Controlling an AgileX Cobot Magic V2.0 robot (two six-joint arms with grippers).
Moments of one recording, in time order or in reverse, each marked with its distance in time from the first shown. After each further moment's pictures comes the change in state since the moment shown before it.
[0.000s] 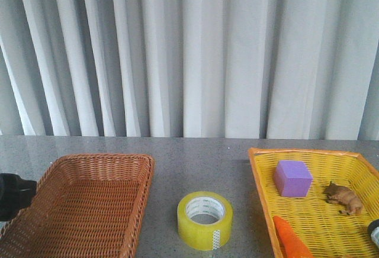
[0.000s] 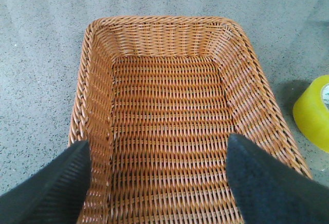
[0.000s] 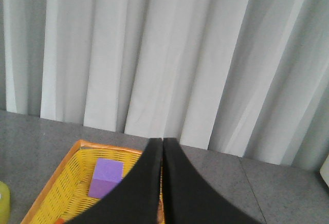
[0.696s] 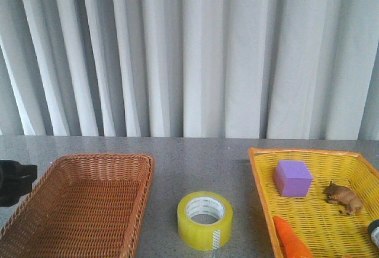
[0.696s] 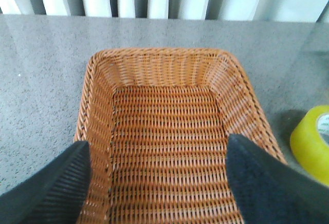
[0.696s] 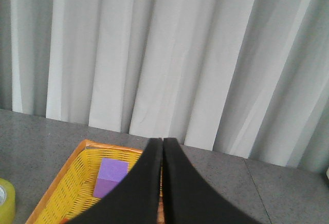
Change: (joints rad) left arm 0.000 0.000 0.000 -0.010 -0.101 0.000; right arm 0.000 -0.017 0.027 0.003 -0.025 0.008
